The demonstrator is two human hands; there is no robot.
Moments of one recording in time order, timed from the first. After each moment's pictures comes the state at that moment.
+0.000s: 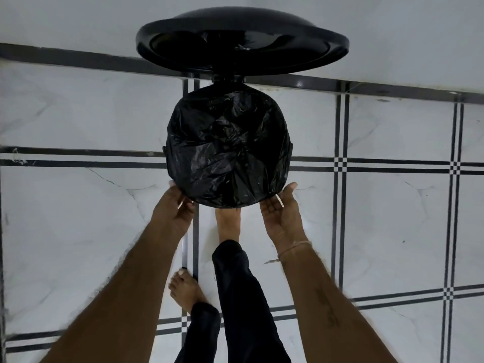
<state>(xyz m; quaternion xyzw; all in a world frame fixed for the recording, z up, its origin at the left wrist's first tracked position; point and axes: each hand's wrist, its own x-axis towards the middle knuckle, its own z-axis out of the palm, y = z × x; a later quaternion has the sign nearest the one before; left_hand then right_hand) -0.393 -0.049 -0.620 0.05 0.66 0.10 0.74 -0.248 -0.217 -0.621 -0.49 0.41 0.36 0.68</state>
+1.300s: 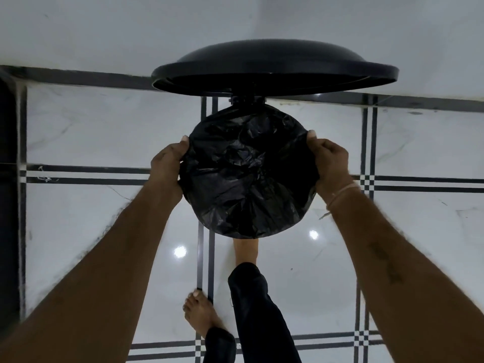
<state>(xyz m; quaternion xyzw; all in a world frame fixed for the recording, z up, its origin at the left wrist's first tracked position) -0.339 0.064 -0.625 0.30 0.63 0.08 0.71 -0.113 -0.132 -0.634 -0.77 0.11 0.34 0.53</state>
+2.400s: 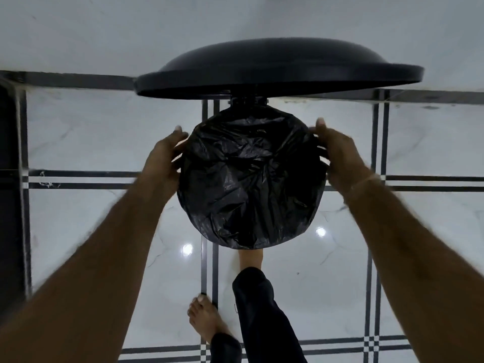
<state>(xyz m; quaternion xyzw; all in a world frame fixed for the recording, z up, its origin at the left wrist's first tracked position) -0.325 0.096 -0.636 0.26 0.61 0.02 0.75 -0.083 -0.120 -0.628 -0.76 0.08 0.45 0.45</state>
